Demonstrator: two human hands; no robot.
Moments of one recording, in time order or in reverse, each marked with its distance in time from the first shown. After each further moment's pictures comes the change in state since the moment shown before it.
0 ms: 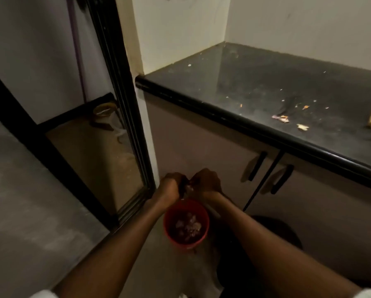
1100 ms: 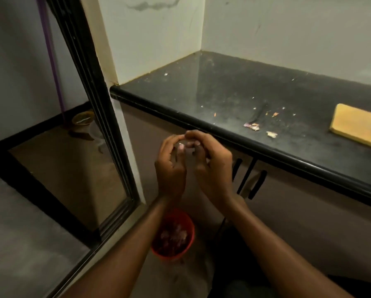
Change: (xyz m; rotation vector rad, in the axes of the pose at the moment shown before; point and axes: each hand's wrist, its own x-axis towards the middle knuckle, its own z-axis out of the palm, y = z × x) left_hand -0.011 0.108 -0.033 -0.861 0.827 0.354; right_hand -0.076 -0.048 -0.116 0.431 0.593 -0.791
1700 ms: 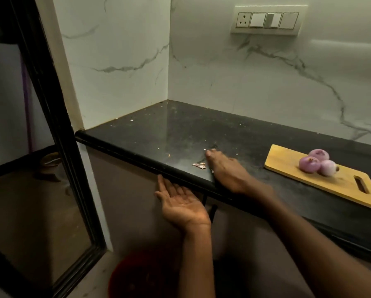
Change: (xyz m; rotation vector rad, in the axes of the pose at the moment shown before) left_hand -0.027 0.110 0.136 -1.458 0.606 -0.656; right_hand 0.085 0.015 -0.169 -0.717 -0.636 0.400
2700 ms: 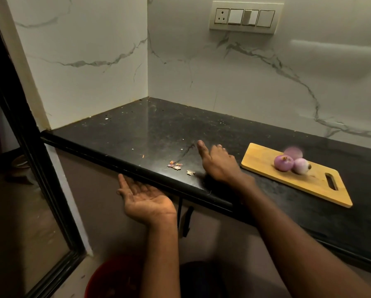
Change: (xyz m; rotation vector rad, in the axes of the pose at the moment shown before) left_hand 0.034 -0.003 0.002 -0.018 0.029 0.162; right_hand 0.021 0.032 -0.009 0.006 0.175 0.236
